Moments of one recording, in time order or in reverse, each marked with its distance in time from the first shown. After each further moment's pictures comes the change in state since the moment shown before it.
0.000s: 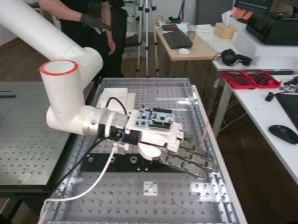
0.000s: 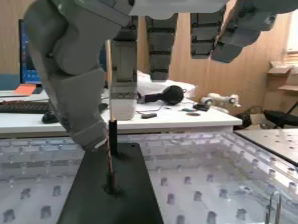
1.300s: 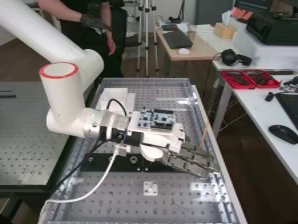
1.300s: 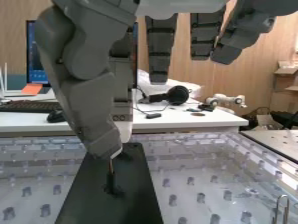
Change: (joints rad) arm -0.013 -0.013 0.015 -0.001 -0.042 -0.003
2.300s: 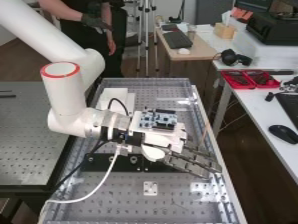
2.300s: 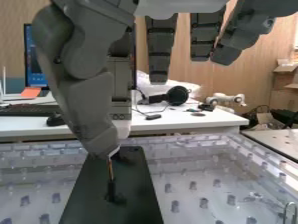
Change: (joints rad) arm -0.001 -0.005 0.014 -0.008 0.002 0.020
